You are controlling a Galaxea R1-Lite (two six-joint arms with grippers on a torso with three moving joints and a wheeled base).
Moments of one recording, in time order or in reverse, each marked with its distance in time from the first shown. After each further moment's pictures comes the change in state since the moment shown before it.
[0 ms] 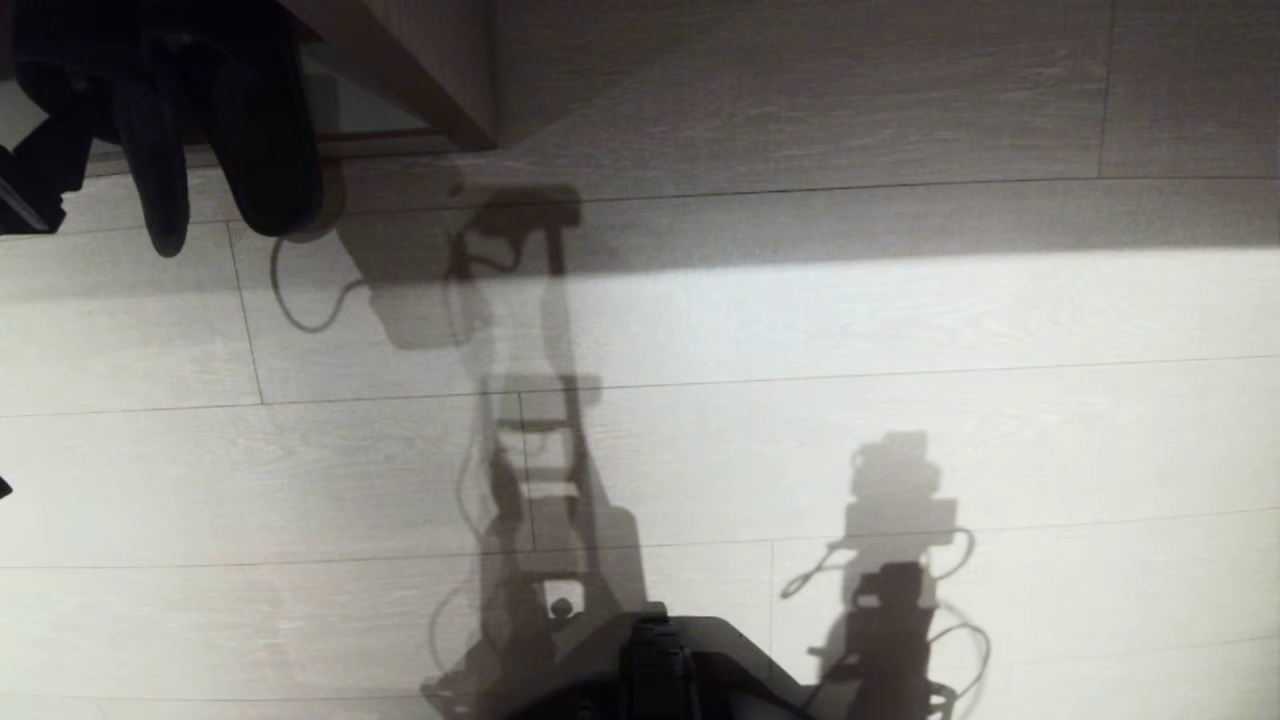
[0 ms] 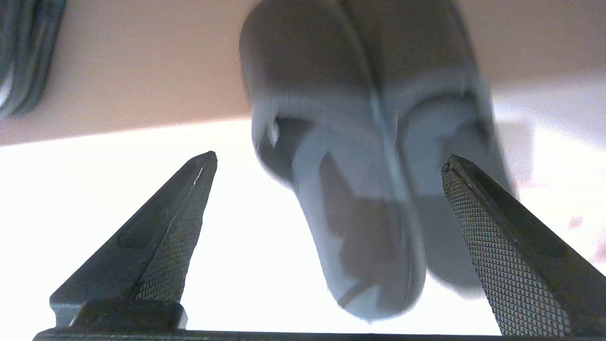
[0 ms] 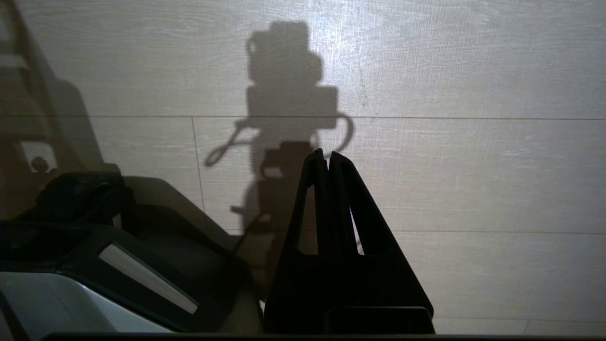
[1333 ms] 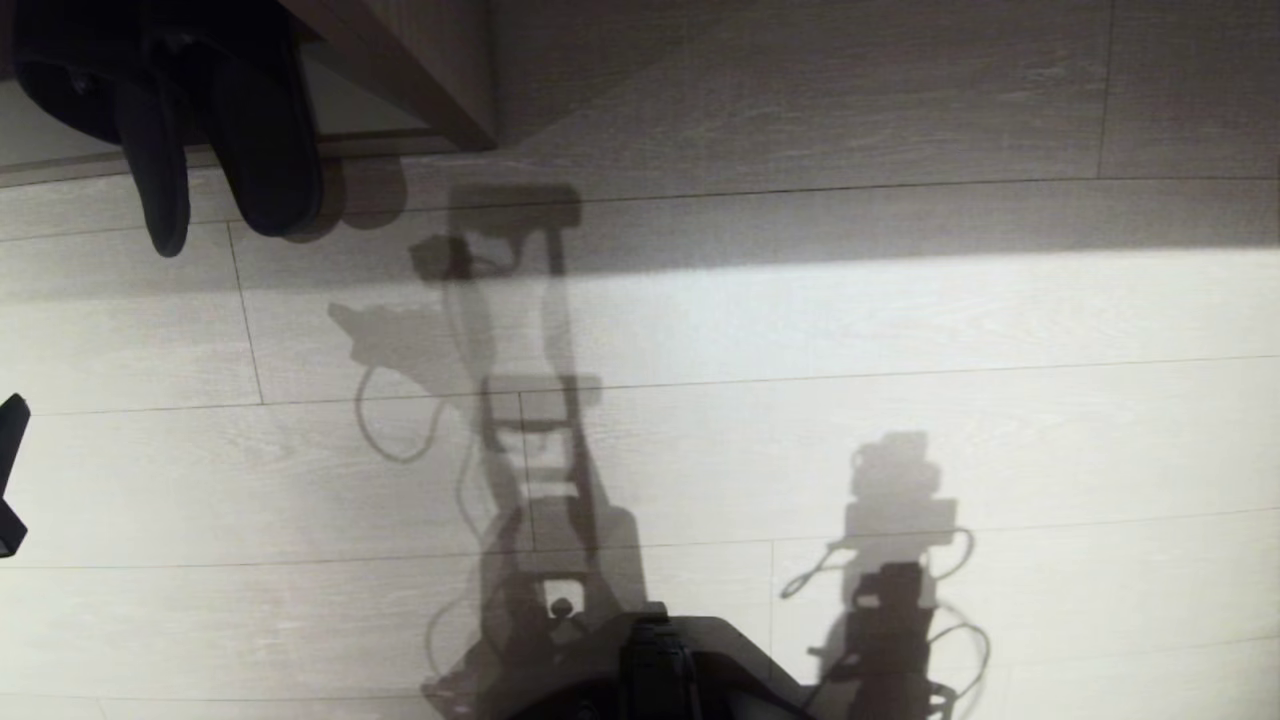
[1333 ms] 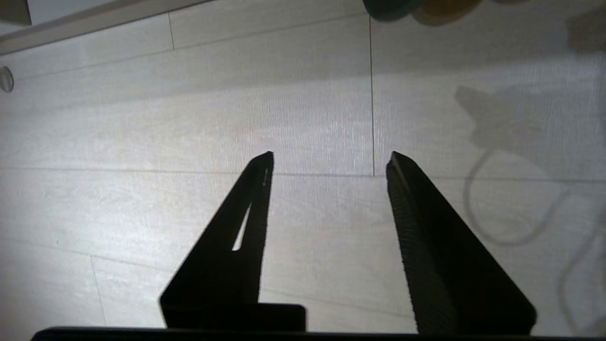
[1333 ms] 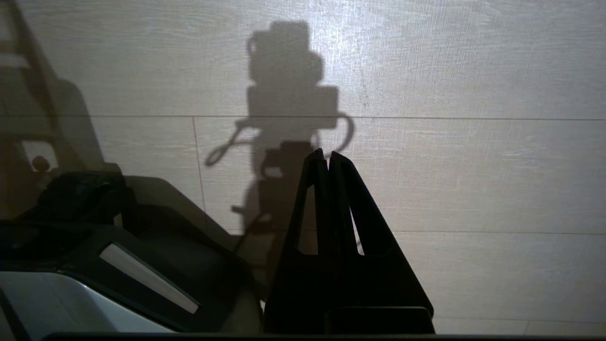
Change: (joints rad) left arm -0.036 -0.471 0.572 0.261 0.200 0.144; right arm 0.000 0.000 0.000 0.000 0.001 0.000
